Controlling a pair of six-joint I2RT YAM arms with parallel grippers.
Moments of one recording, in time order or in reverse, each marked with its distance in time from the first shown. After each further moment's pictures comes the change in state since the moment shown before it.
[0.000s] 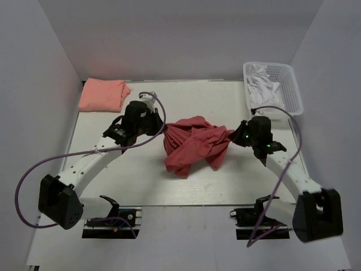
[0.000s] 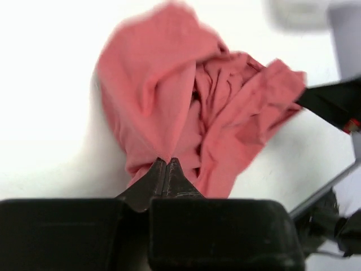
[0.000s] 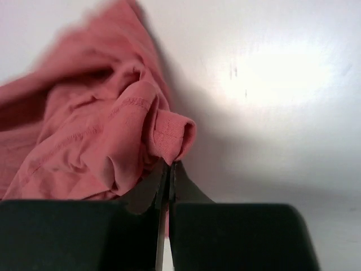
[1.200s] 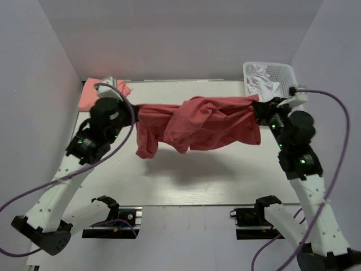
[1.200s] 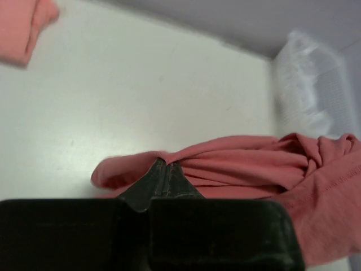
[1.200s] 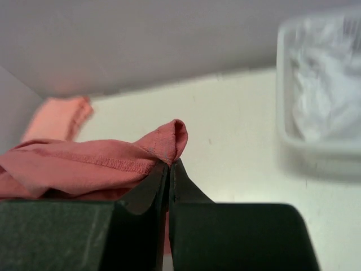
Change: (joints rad) left arm 0.000 -0.297 0.307 -0.296 -0.462 -0.060; right arm 0.006 -0.437 0.409 -0.145 0.189 -0.184
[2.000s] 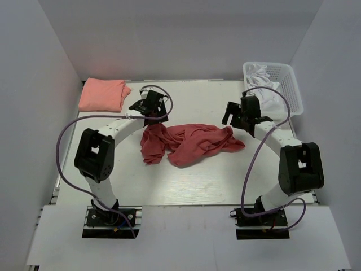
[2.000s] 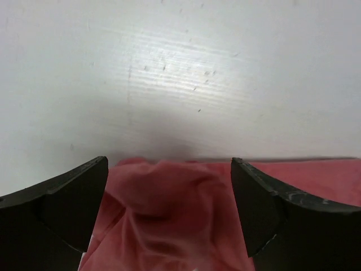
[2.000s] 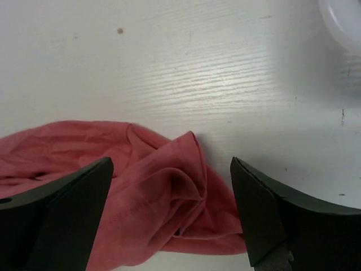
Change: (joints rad) left arm 0.052 0.814 0.024 0.125 -0.066 -0.011; right arm -0.007 0.816 -0.051 0.114 0.021 0.028
